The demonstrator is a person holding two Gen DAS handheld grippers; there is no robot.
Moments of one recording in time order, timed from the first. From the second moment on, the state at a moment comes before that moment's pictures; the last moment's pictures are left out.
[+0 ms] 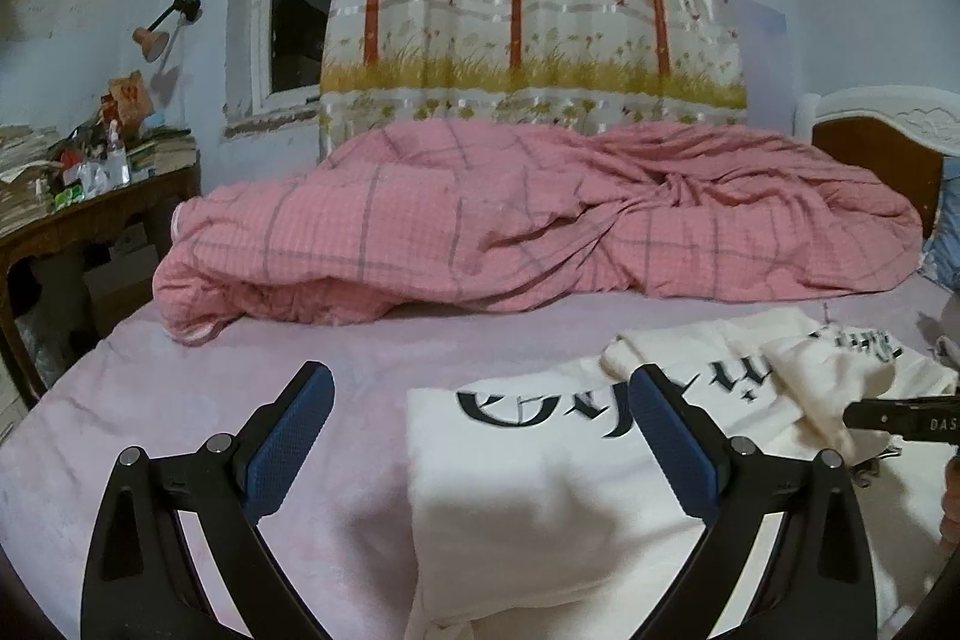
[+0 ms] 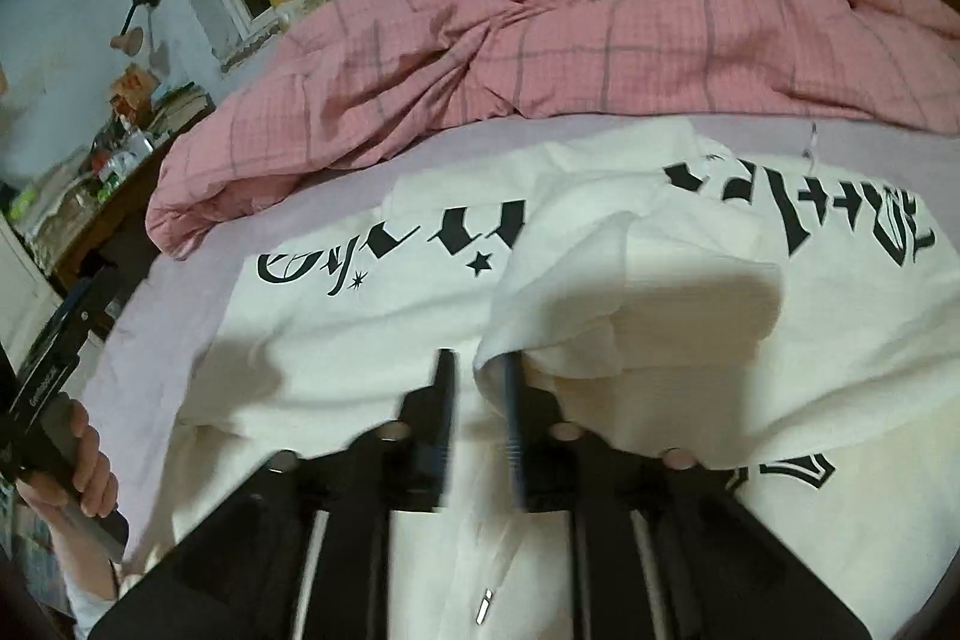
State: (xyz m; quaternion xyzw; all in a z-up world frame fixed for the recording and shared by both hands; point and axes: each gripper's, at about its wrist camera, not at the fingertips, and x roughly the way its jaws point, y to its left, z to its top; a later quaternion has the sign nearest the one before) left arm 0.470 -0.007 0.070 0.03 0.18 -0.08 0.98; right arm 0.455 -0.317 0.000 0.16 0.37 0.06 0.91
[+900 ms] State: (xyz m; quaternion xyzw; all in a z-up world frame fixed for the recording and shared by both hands) left arm 0.447 -0.322 0.033 0.26 0.26 -0.24 0.90; right arm 0.433 -0.508 -0.042 0.11 0.51 -0.18 0.84
